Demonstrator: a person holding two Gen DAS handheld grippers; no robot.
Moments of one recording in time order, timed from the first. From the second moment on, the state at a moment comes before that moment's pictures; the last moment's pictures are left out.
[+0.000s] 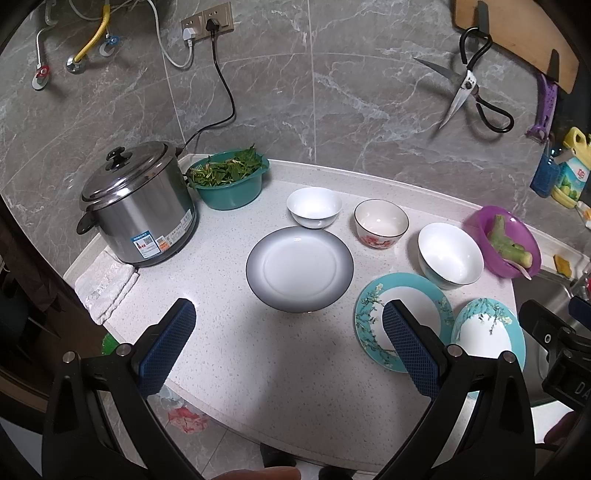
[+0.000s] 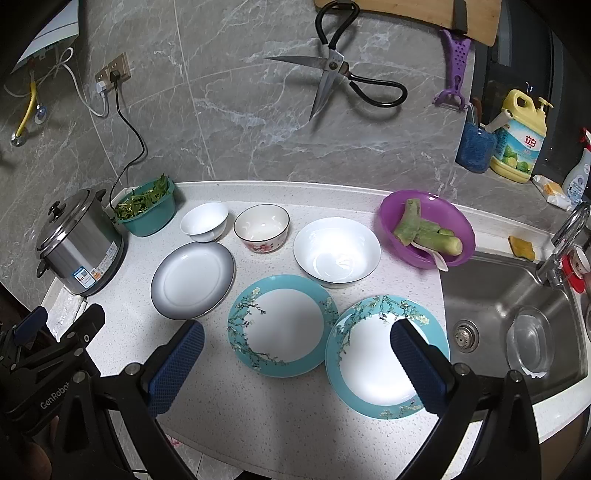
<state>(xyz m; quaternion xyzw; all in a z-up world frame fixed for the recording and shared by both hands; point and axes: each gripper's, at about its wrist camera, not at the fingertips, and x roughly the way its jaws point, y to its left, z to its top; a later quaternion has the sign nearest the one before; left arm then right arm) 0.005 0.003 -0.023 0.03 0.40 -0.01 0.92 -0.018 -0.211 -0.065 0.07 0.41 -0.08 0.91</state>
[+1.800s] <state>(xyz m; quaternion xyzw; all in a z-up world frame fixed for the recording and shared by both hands) 0.367 0.138 -0.277 -0.05 0.63 -0.33 0.70 0.229 -0.189 -0.282 0.38 0.55 0.10 0.74</state>
